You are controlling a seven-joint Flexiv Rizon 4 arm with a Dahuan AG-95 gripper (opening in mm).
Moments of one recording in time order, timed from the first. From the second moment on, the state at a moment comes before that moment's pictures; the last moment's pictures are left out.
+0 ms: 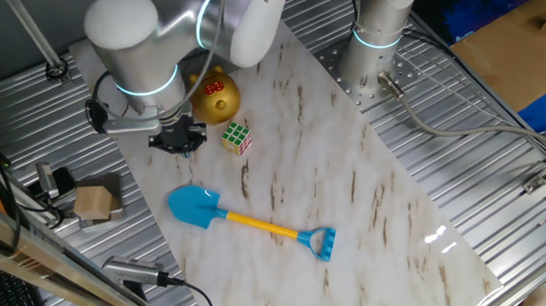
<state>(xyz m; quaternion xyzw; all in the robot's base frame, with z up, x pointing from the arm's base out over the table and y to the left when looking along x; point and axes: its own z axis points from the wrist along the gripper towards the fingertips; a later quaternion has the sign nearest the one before) 0.577 0.066 0.144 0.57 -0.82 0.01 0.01</state>
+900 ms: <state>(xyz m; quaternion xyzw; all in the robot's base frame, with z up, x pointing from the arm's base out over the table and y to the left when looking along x) 0.573 0.166 0.142 0.57 -0.82 0.03 0.02</state>
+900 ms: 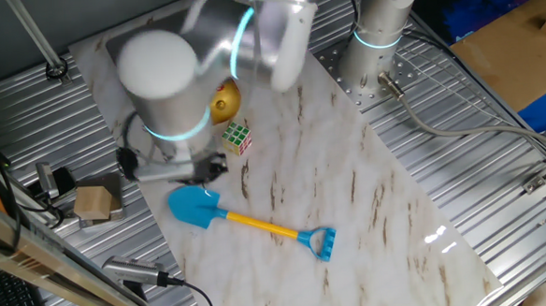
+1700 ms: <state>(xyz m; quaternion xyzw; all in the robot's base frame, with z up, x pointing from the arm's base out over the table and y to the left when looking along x) 0.554 0.187 0.130 0.57 -0.82 0.03 0.02</state>
